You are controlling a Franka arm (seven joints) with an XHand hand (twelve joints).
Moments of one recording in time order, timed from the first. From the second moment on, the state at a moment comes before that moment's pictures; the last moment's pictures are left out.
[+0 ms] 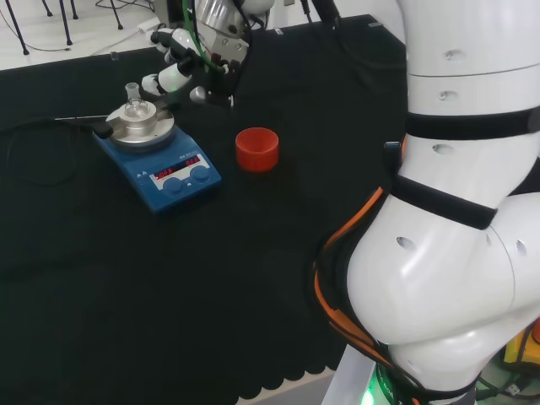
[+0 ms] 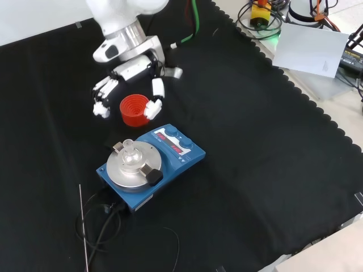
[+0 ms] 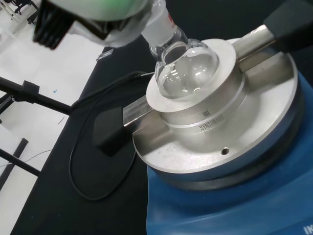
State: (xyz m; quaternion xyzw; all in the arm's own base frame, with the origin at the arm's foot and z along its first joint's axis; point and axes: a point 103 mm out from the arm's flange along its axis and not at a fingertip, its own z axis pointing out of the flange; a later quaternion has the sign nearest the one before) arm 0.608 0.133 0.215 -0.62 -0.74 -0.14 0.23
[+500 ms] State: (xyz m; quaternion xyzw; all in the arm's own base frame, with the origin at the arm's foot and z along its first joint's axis) arm 0.576 0.119 0.240 -0.63 -0.74 -0.14 0.20
